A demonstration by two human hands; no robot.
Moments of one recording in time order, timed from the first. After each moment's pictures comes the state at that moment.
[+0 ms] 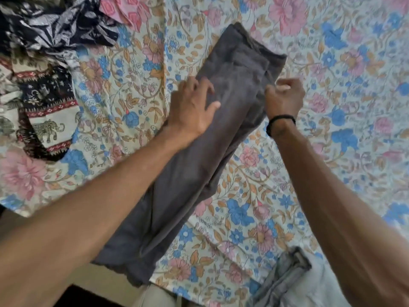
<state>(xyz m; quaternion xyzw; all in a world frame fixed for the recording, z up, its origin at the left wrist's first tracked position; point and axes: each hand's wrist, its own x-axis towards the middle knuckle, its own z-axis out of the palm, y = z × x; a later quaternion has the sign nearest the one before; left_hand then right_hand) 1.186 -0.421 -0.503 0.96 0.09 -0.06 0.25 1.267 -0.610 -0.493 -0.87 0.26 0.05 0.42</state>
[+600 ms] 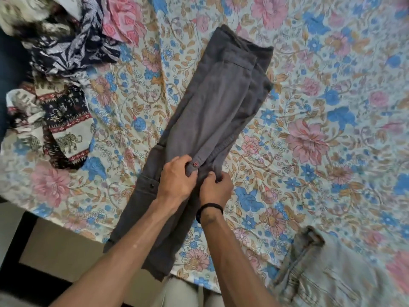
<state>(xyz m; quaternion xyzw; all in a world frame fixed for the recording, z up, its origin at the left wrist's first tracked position) 1.016 -0.429 -0.499 0.91 0.19 -0.17 0.32 1.012 -0.523 -0.506 -0.70 0.48 0.17 0.50</state>
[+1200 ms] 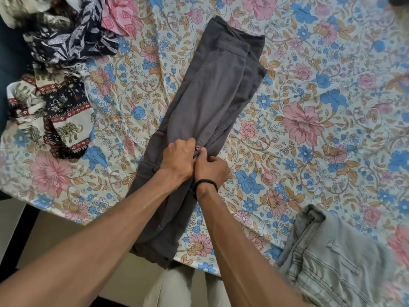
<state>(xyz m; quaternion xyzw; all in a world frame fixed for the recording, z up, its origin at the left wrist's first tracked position) 1.022 -0.427 -0.495 0.97 0.04 -0.18 0.18 1.002 -0.502 -0.526 -0.73 0.50 0.14 0.45</state>
